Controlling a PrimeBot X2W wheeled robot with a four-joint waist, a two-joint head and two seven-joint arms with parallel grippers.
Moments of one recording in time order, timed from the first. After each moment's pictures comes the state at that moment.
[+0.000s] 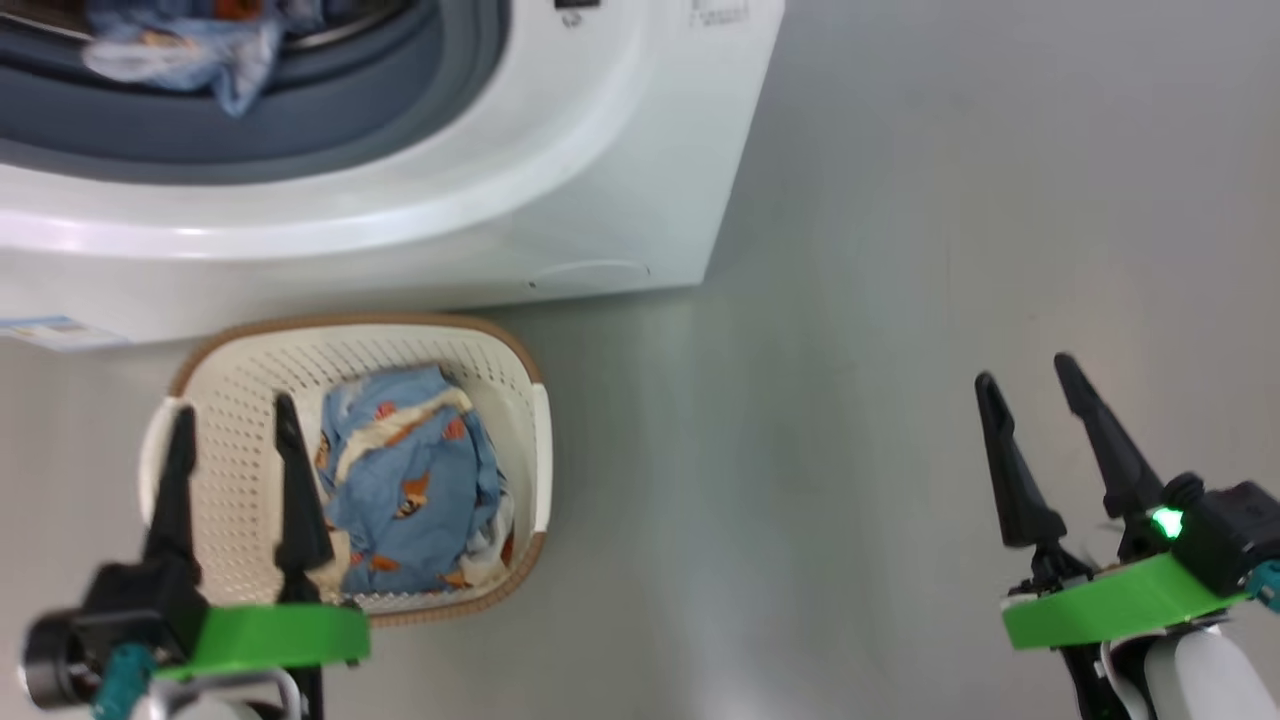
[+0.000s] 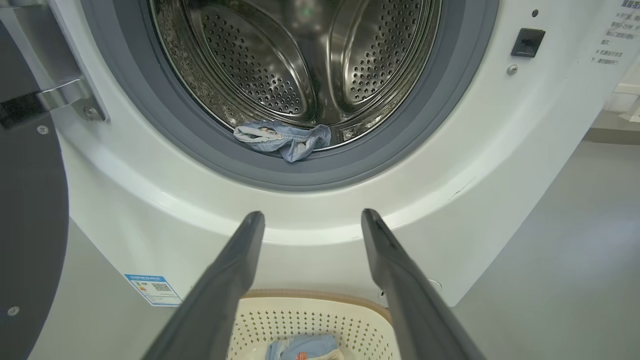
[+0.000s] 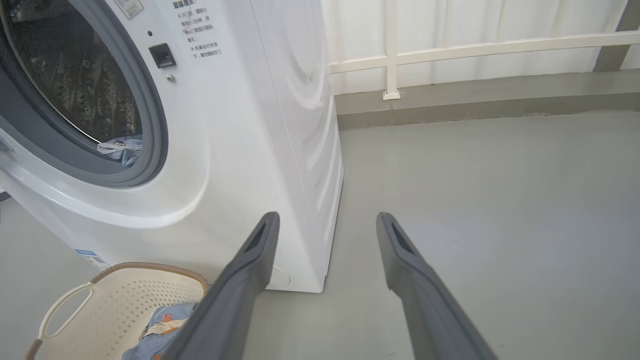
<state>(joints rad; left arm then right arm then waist) -0.16 0.28 -0.32 -0.07 -0.42 0.36 -0.25 -0.14 -0.17 0.04 0.00 0.30 0.12 -0.26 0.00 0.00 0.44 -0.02</state>
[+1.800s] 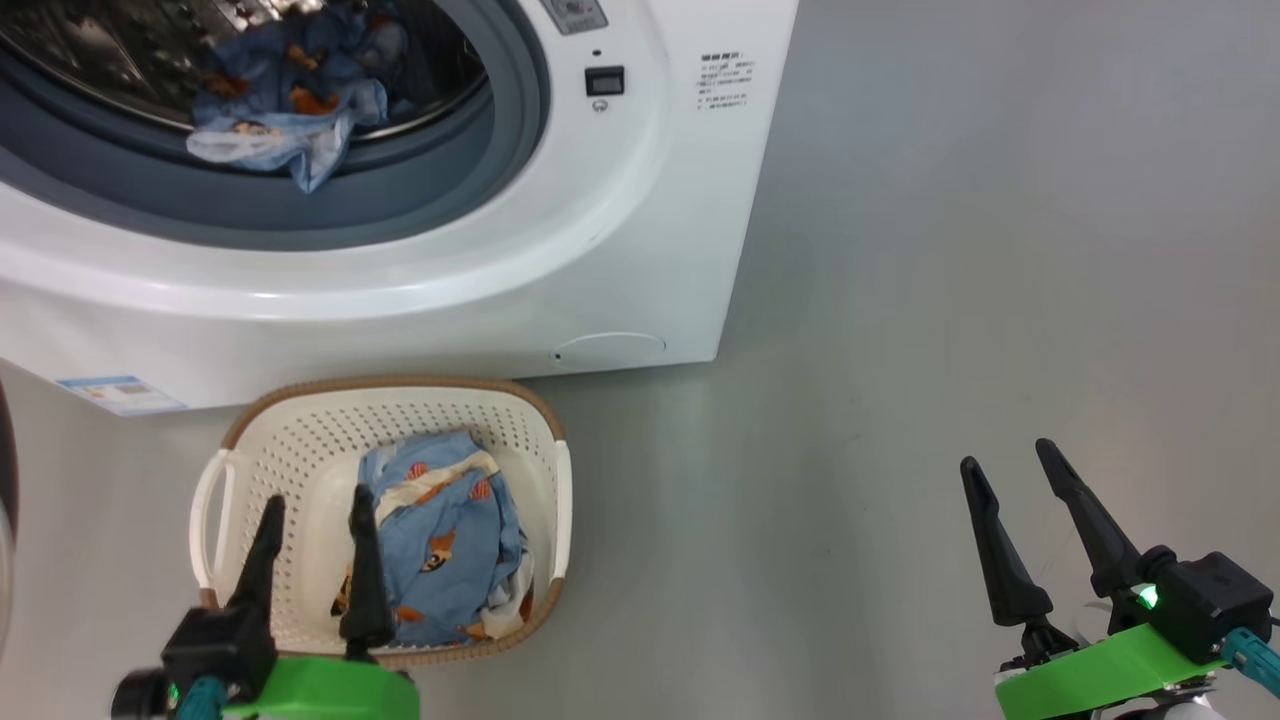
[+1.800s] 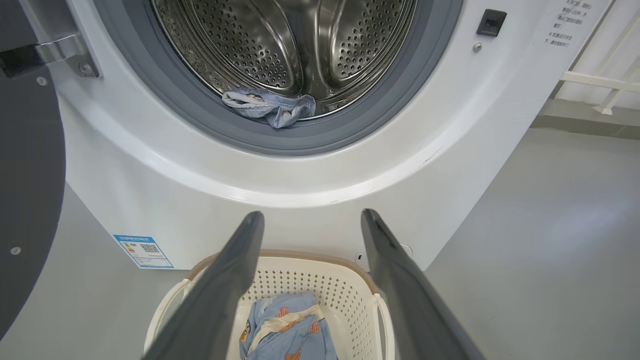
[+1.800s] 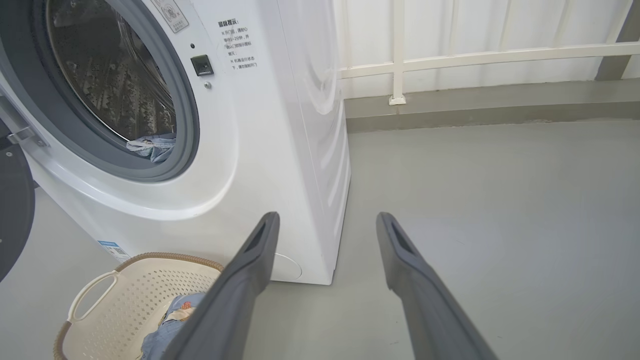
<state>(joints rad) -0.08 0.24 -0.38 0.05 -0.47 0.30 -0.25 -0.02 -0.16 0.06 0.00 0.28 0.12 -0.26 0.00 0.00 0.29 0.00</state>
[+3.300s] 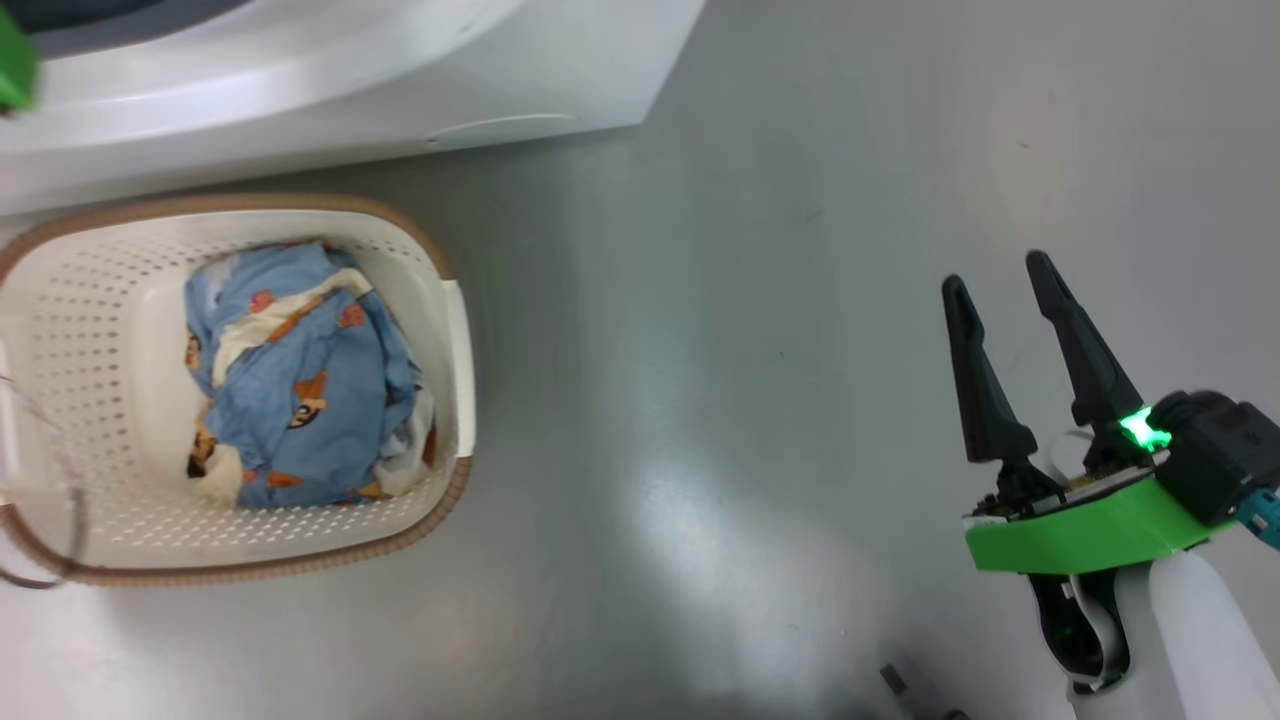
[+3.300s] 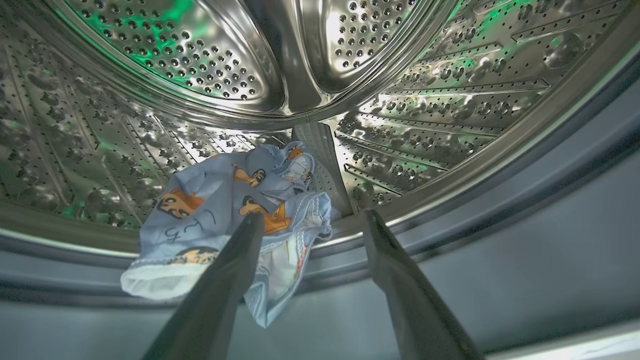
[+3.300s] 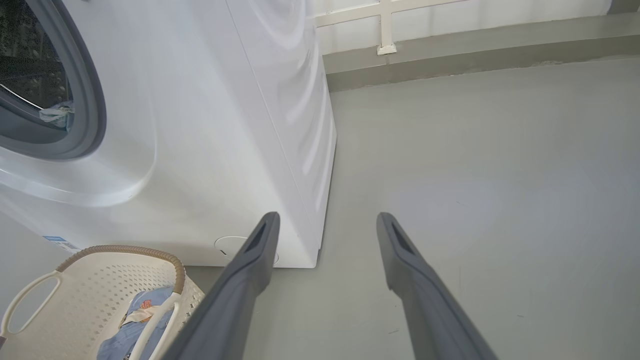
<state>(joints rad) -1.07 0.47 -0.30 0.26 -0.53 0.11 0.38 -0.27 -0.13 0.09 -0.04 0.31 0.12 -0.26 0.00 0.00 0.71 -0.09</state>
